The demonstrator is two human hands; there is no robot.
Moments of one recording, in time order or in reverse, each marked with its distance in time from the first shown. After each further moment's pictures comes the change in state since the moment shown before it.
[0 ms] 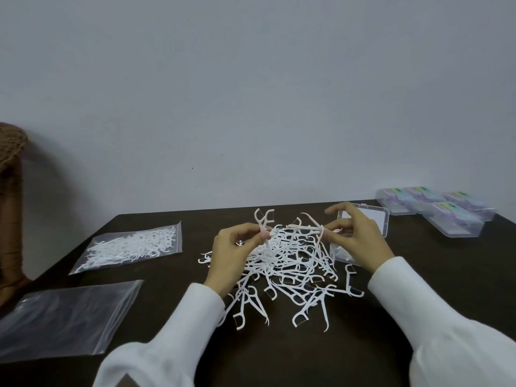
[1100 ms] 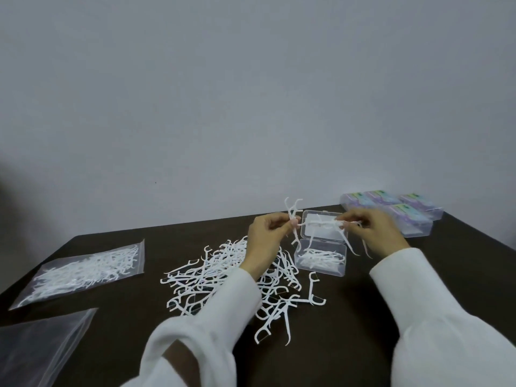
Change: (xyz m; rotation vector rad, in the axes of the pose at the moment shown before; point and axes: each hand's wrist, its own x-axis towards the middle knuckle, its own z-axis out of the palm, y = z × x) left_hand 0.048 0.020 0.112 -0.111 -0.162 -0.034; right_hand 0.005 0.031 -0.082 -0.246 0.073 0.184
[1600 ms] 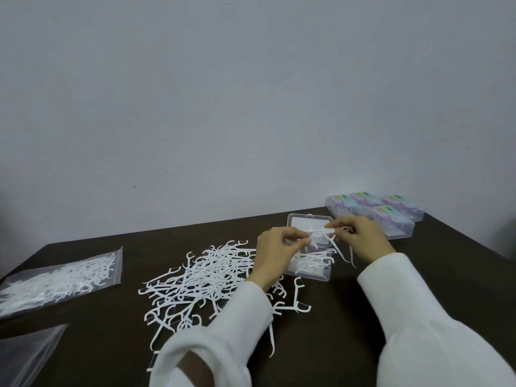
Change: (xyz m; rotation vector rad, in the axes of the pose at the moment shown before) left_hand 0.003 -0.010 0.042 0.239 -0.112 0.056; right_hand 0.005 0.015 -0.001 -0.066 -0.005 0.061
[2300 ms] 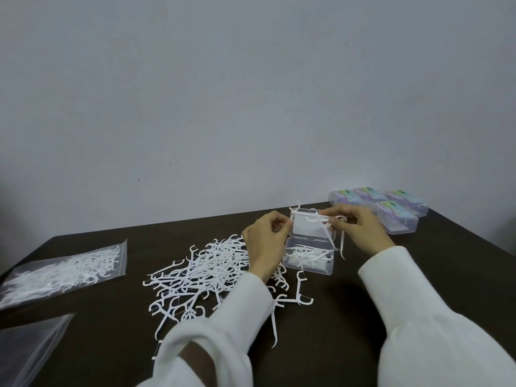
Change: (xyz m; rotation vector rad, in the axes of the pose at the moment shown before) left_hand 0.000 -0.002 -0.007 0.095 0.297 -0.056; right_hand -0.002 -0.012 0.004 0.289 0.005 -0.075
